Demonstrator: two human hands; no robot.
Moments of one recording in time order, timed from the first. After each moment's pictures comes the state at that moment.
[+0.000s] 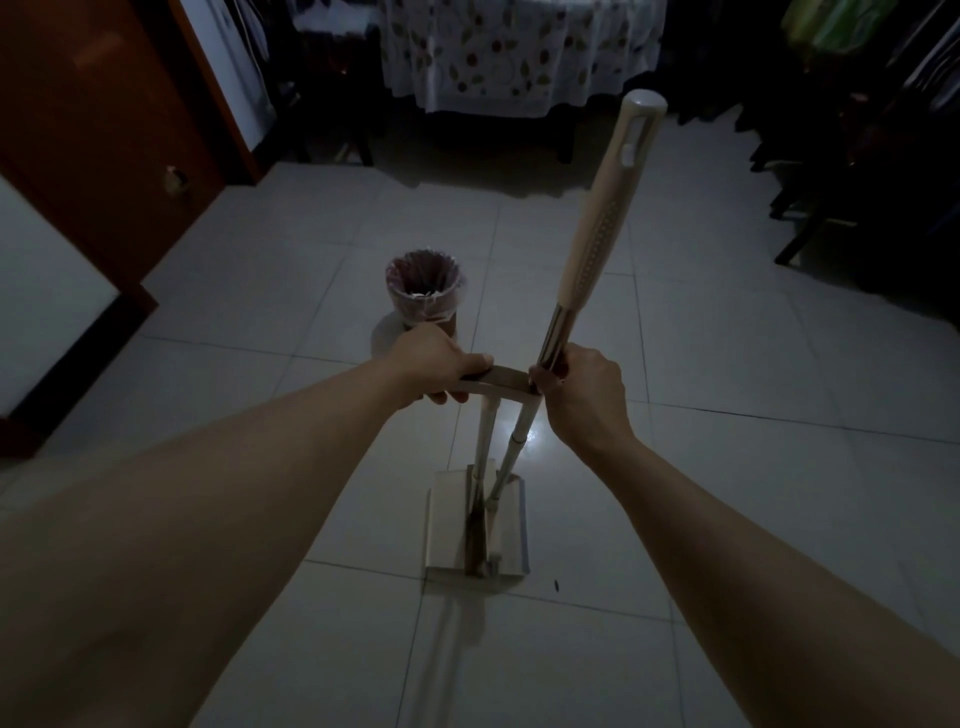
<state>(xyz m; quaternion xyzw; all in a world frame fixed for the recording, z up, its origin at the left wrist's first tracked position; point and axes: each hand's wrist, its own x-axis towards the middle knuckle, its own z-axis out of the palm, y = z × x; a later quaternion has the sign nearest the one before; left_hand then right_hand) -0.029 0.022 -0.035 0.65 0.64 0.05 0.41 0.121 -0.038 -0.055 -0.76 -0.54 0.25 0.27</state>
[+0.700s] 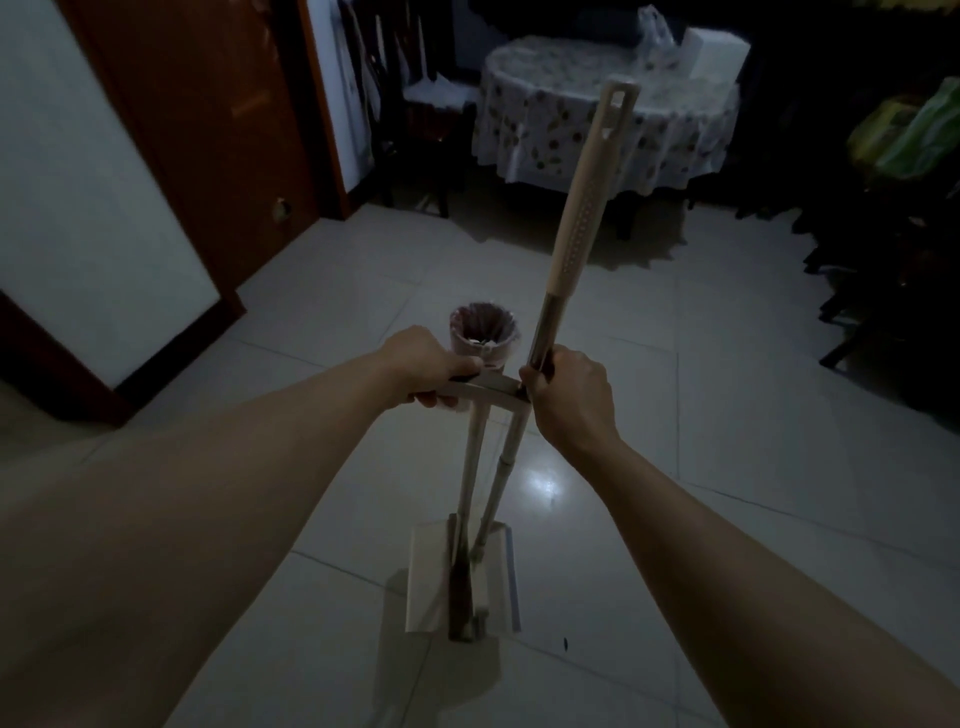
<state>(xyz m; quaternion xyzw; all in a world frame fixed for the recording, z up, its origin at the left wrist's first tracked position) -0.124 -0.008 0.074 0.57 0.71 0.11 0.40 0.031 -0.033 0.046 -0.70 -0.62 0.23 0.27</state>
